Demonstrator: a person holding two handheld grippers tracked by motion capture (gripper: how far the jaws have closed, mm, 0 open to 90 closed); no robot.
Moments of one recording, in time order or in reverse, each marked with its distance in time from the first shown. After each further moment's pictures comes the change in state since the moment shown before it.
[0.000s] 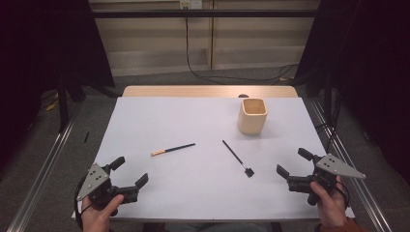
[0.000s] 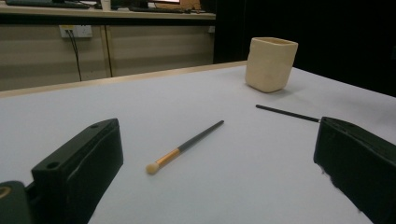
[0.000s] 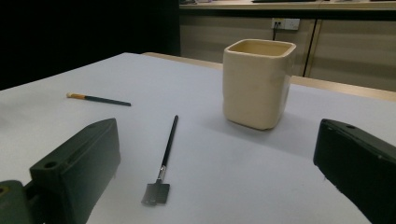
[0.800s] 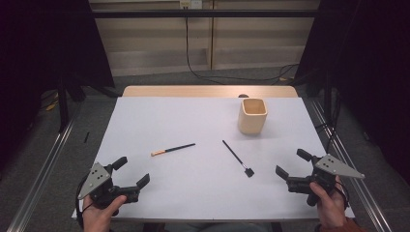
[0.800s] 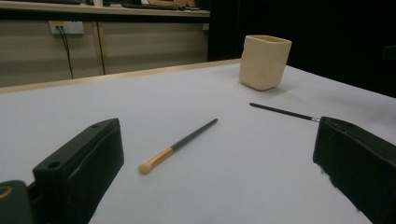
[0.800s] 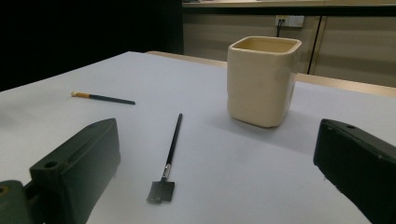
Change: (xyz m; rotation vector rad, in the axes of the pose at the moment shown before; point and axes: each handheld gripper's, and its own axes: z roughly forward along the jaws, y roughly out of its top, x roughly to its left) left arm -0.001 0.001 0.003 0.005 -0.038 -0.012; right arm 0.001 -0.001 0.001 0.006 0.014 0.006
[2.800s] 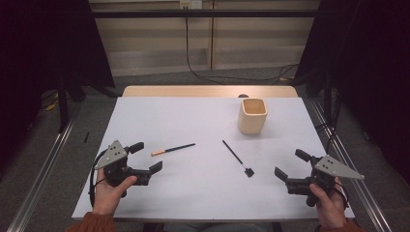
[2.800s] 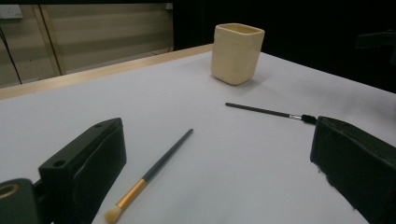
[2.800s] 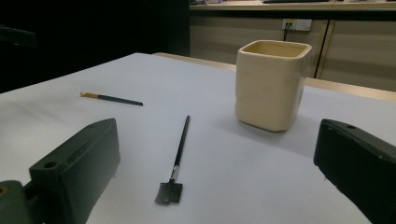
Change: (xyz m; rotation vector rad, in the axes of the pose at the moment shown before) left arm 0.011 0.033 0.049 0.109 -0.149 0.036; right arm 0.004 0.001 -0.001 -0.008 0.027 -0.010
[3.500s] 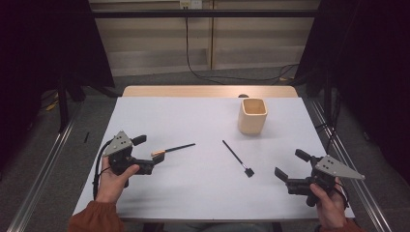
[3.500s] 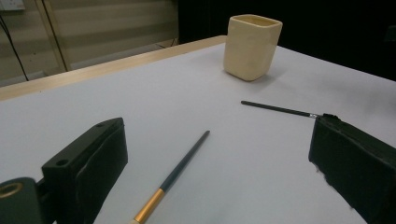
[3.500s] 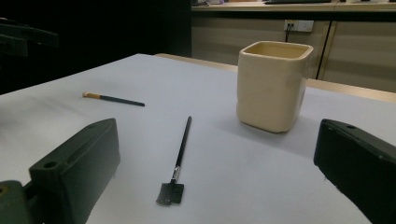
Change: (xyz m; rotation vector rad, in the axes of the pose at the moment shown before) left arm 0.017 0.009 0.022 0.040 0.012 0.016; right arm 0.000 0.000 -0.001 -0.004 0.007 -0.002
